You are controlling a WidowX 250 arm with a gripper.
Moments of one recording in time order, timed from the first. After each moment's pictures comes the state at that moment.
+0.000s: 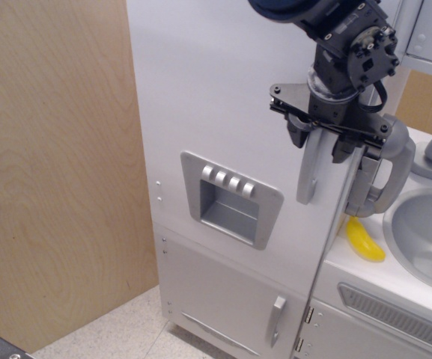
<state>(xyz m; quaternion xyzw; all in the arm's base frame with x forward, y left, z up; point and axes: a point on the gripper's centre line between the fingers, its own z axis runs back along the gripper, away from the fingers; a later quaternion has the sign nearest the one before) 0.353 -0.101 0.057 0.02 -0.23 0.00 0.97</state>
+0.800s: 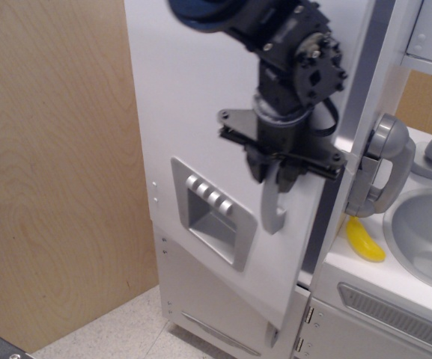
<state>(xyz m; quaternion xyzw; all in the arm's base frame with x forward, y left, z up) 0.287 -0.085 0.059 0.01 -0.16 0.01 0.99</state>
